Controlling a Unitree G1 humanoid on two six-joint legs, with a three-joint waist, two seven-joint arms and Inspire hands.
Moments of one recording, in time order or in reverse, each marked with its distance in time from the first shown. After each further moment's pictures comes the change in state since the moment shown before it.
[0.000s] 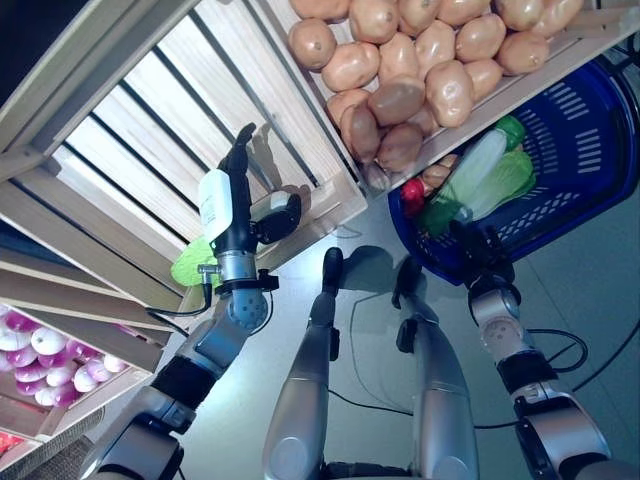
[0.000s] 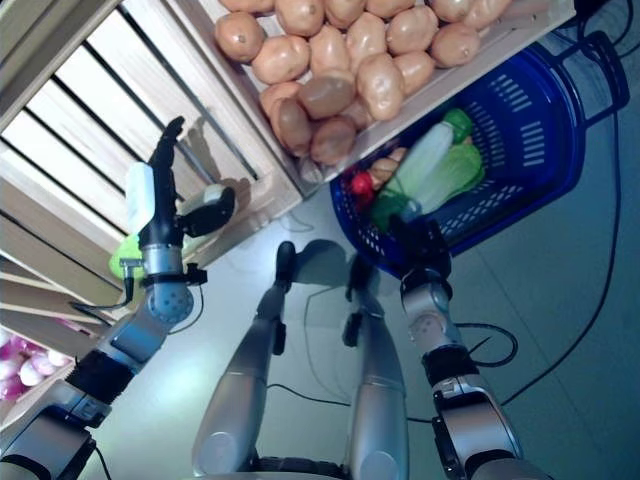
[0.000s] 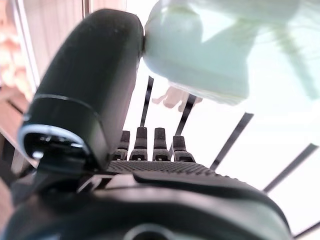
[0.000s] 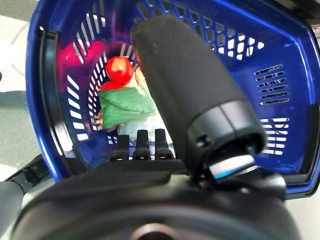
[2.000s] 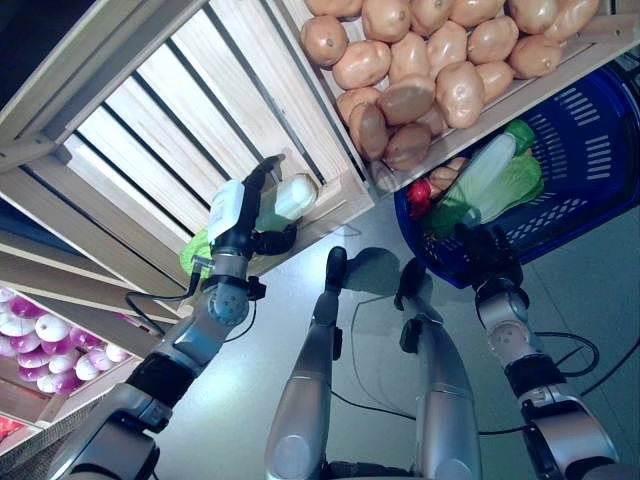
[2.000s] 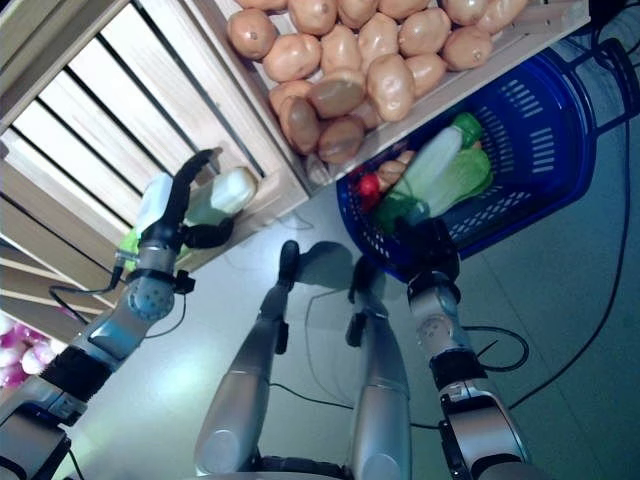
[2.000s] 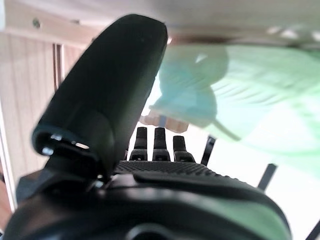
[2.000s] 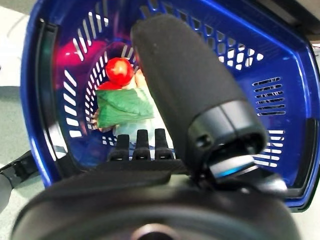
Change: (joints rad) left arm -0.059 0.110 -0.077 0.033 -0.100 0.078 -0.254; right arm 0.007 -0.032 0.005 0.002 -0.034 0.003 0.031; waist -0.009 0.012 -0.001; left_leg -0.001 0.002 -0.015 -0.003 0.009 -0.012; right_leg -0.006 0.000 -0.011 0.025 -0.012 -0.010
